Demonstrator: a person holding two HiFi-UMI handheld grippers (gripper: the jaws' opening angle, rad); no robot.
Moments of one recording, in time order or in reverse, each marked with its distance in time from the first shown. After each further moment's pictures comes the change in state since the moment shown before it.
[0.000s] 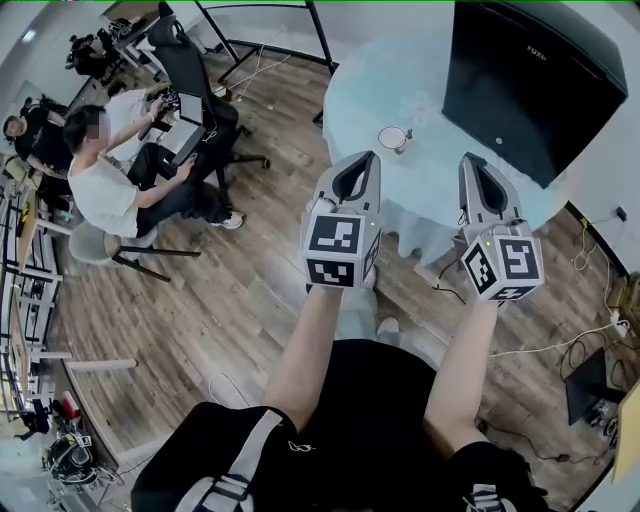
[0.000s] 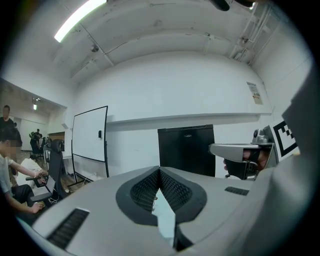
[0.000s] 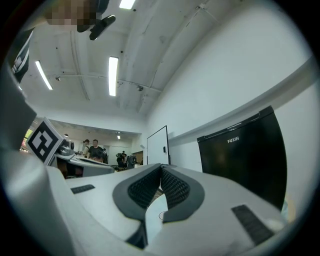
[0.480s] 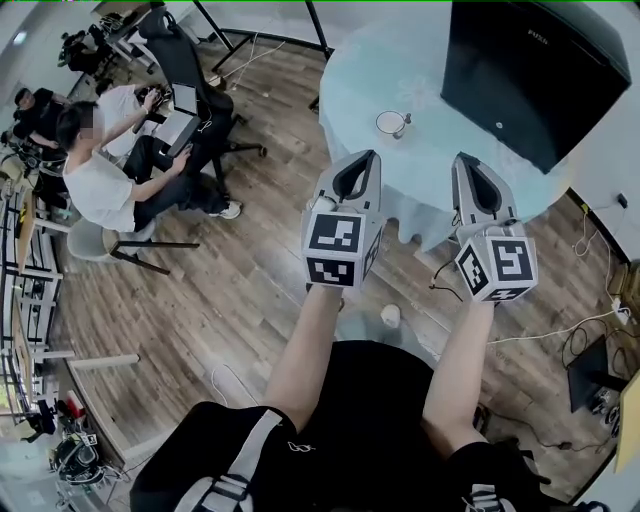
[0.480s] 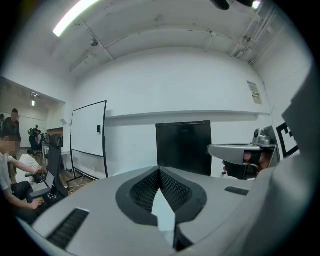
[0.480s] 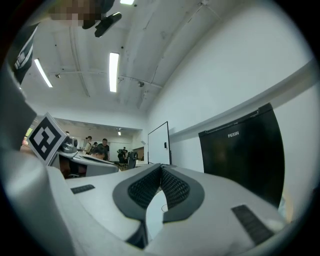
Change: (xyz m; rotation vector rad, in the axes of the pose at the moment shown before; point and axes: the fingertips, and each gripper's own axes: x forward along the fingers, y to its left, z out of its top) left arm -0.007 -0.006 -0.024 -0.010 0.054 -0.022; right arm -0.009 0.017 -0.022 -0.009 0.048 0.002
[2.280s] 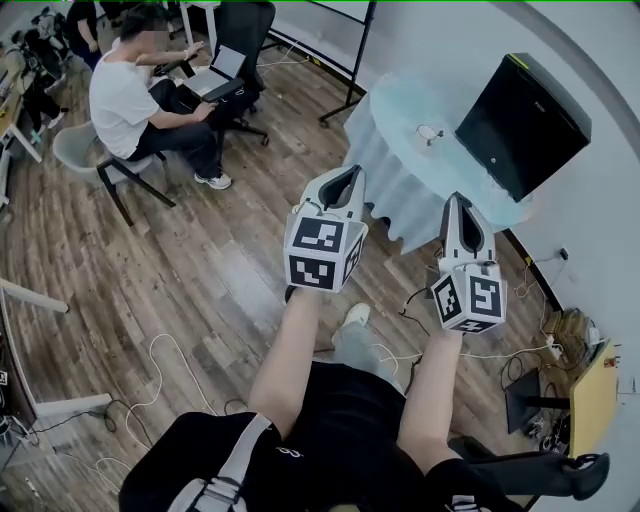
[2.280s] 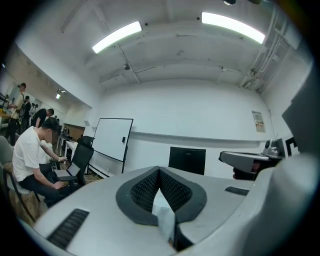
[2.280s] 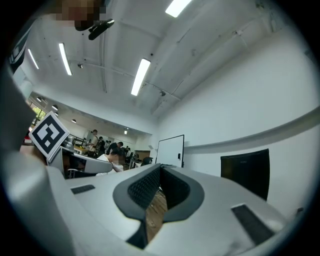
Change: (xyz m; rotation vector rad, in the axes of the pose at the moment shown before) left arm -0.338 0.078 -0.016 -0.203 -0.188 0.089; right arm -0.163 0.291 0.061 -0.180 -0.064 -0.001
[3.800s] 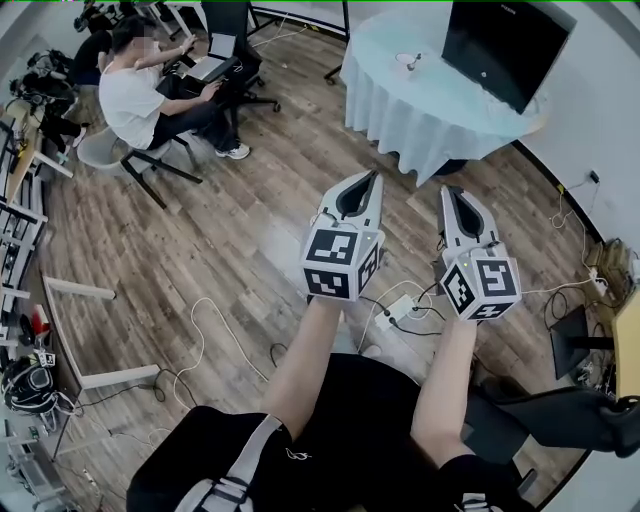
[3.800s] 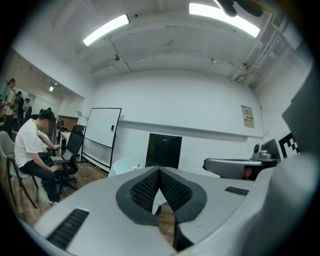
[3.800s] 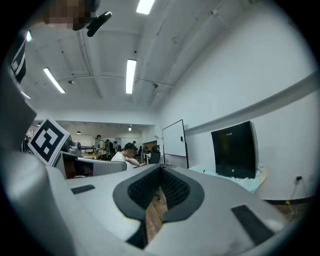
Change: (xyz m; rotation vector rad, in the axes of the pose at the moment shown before) left arm -0.091 -0.193 -0.077 0.009 0.117 -0.057; right arm -0.187 -0.033 -0.050 0.198 0.147 0.095
